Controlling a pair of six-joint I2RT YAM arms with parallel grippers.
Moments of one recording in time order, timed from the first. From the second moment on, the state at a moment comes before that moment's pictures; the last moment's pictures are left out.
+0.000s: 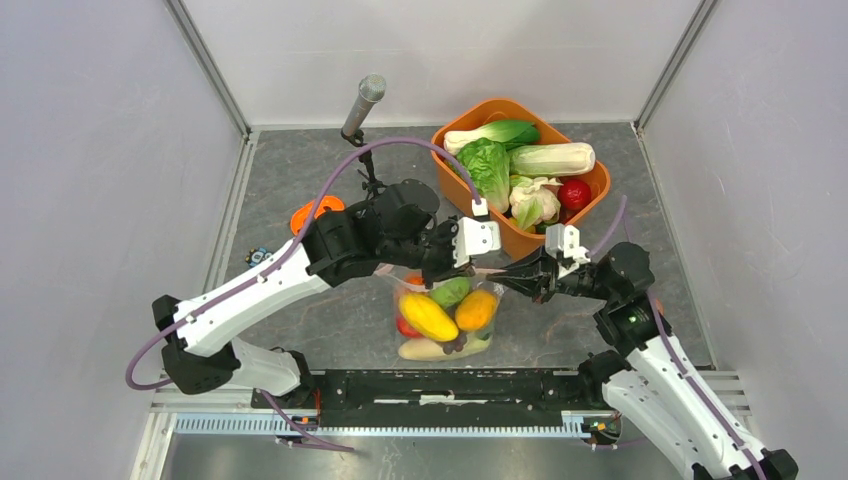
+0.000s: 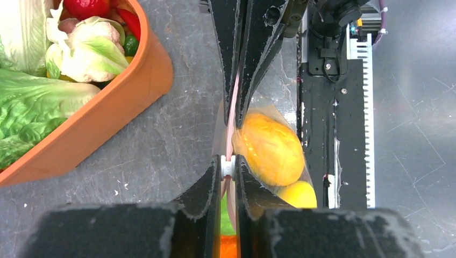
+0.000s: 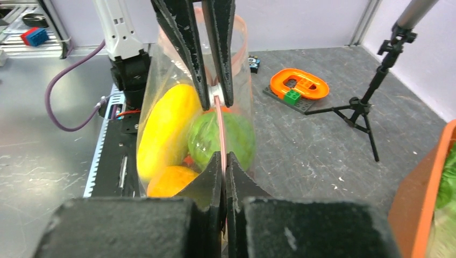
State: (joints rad) left arm -1.09 1.36 1.57 -0.81 0.30 0.35; right arm 0.42 0.62 0.54 0.18 -0.99 0.03
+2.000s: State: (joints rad) left arm -1.09 0.92 1.13 -0.75 -0.13 0.16; right arm 0.42 0.51 0.35 0.24 -0.30 0.18
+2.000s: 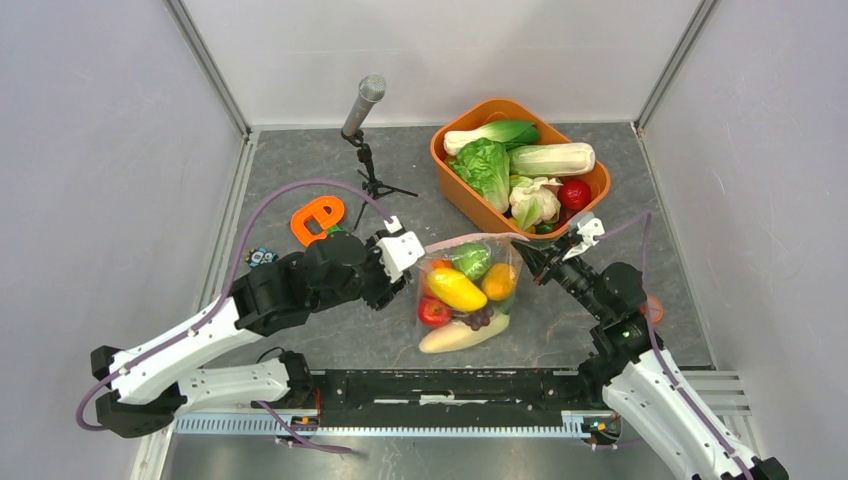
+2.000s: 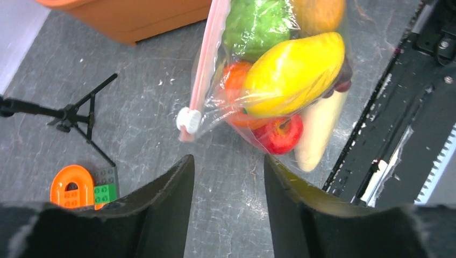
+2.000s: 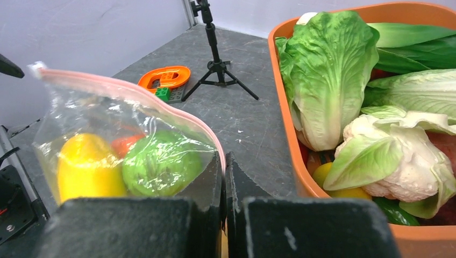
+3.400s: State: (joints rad) left arm -0.44 0.85 1.01 -0.61 -0.04 -0.27; right arm 0.51 0.69 0.42 0.52 -1.06 0.29
